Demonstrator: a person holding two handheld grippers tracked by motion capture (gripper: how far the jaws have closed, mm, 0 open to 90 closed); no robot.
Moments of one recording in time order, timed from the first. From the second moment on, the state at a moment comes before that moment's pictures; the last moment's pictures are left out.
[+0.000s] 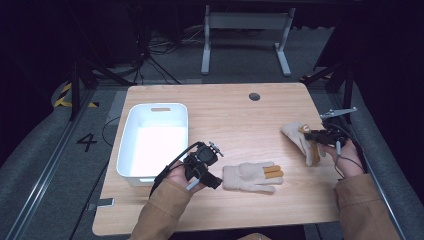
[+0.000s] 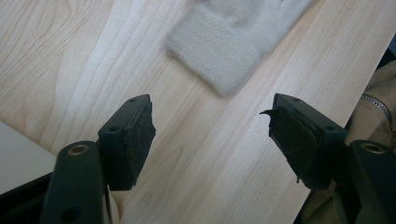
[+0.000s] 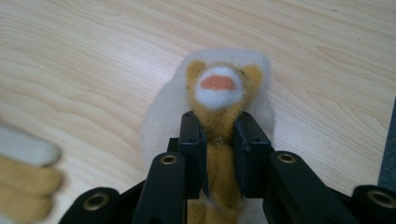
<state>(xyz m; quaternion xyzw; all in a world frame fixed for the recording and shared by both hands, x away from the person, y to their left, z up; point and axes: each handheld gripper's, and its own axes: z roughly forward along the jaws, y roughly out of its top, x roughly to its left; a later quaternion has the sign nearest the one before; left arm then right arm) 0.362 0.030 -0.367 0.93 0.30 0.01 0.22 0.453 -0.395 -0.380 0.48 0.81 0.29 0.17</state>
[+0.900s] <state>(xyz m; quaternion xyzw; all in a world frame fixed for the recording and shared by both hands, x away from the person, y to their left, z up) 0.361 0.028 -0.363 0.93 0.28 0.00 0.23 0.409 -0.385 -0.329 0.34 0.88 0.32 0.12</state>
